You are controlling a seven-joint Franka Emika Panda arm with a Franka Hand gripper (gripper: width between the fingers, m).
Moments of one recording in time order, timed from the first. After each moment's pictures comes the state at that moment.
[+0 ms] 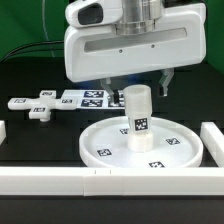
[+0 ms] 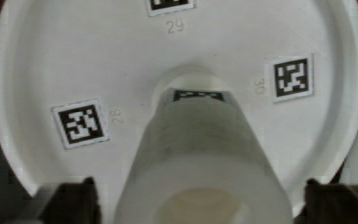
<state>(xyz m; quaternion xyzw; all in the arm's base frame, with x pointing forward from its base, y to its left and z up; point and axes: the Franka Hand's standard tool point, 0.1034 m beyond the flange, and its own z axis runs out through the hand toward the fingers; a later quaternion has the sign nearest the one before) 0.567 0.017 0.089 -1.00 -0.06 0.01 0.06</state>
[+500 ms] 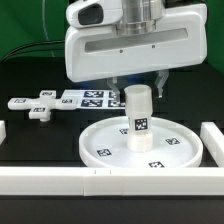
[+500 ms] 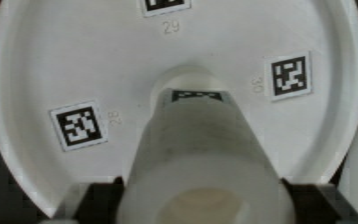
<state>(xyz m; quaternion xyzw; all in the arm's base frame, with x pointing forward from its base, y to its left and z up) 0.567 0.017 0.089 -1.00 -0.05 0.01 0.06</state>
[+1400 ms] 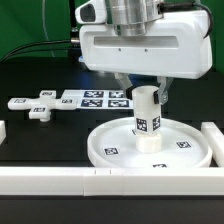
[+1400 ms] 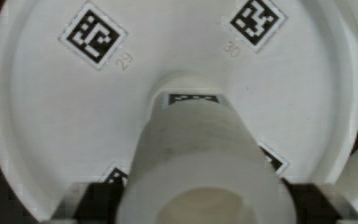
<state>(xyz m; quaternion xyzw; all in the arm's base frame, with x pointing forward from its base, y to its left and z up) 0.567 0.027 0.088 -0.92 0.38 0.02 0.07</state>
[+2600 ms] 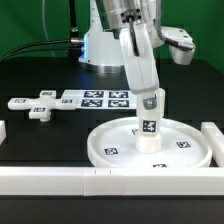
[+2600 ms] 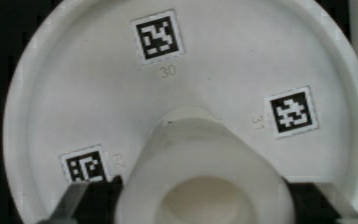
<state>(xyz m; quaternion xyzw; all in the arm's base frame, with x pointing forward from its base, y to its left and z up) 0.566 0.035 0.086 -0.65 0.75 0.08 0.10</state>
